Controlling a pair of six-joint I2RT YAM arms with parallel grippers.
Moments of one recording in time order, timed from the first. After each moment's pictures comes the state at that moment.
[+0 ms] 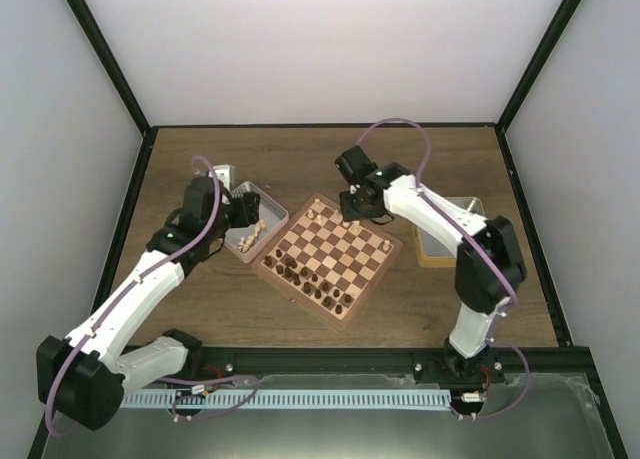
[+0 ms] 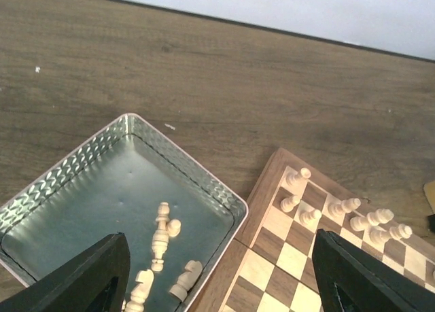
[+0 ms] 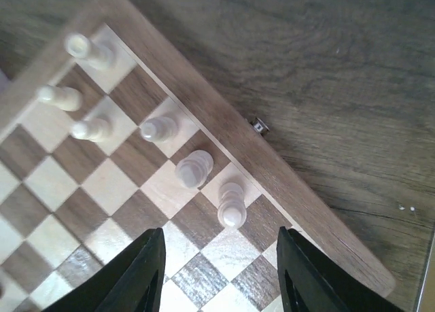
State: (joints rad) left arm -0.41 1.05 0.86 -0.37 -0.07 -0.40; right arm 0.62 1.80 1.49 -0.90 0.13 0.40
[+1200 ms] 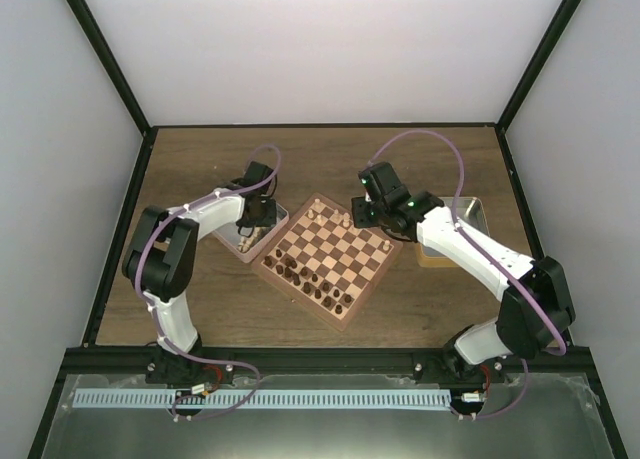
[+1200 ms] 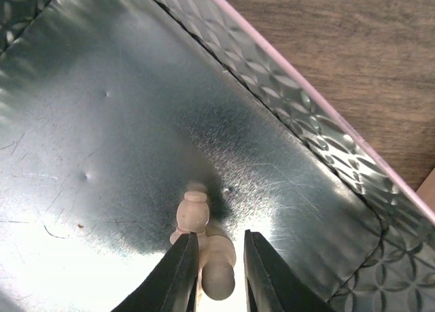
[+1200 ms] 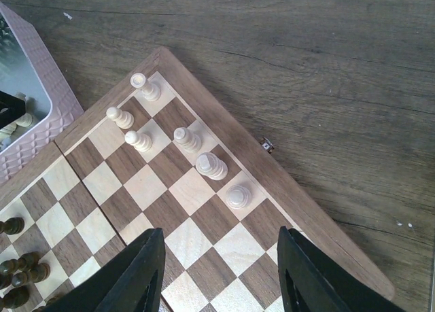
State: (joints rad) left arm -0.39 1.84 1.18 -0.50 -0.11 -0.41; right arm 0.62 1.44 1.14 -0.59 0.12 0.39
